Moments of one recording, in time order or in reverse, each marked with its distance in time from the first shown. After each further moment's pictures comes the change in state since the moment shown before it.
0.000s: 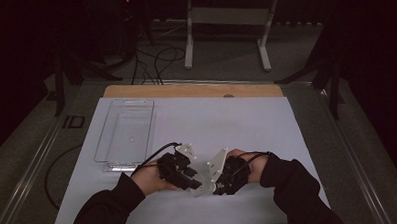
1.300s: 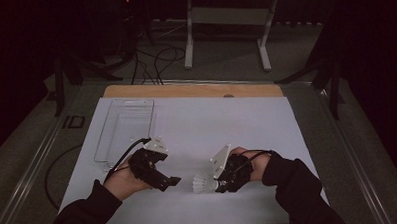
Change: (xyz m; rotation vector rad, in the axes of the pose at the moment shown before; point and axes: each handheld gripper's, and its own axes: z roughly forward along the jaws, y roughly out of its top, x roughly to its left) left arm -0.003 -0.035 -0.055 -0.104 0.213 -0.120; right arm -0.005 -0.008 -0.003 -0.002 0.004 0.047
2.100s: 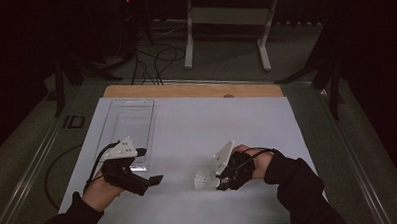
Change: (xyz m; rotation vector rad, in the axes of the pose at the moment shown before) left arm 0.001 -0.039 -0.046 -0.257 0.080 -0.035; right arm -0.004 -0.006 -0.005 -0.023 -0.002 0.033
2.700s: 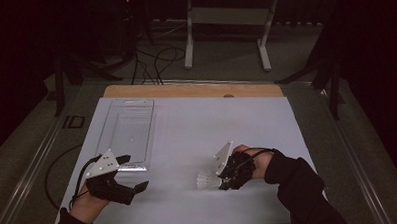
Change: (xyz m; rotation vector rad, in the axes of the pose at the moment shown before) left arm 0.005 -0.047 -0.019 -0.087 0.106 -0.001; right arm -0.003 -0.004 0.005 0.055 -0.004 0.025
